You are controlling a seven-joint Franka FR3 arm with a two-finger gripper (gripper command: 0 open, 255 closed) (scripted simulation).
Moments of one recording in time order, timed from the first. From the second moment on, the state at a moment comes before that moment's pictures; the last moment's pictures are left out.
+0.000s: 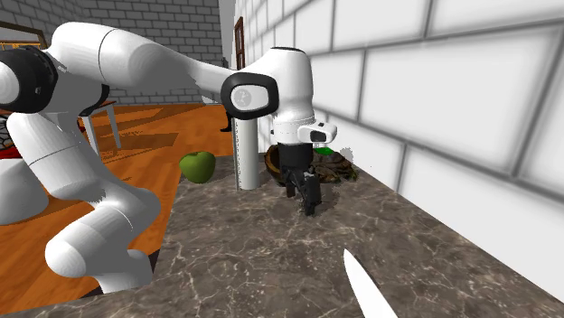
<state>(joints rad) 0.36 -0.46 0.23 -2.28 0.12 1.92 -0.47</state>
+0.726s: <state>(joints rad) 0.36 -0.46 0.23 -2.28 0.12 1.92 -0.47</state>
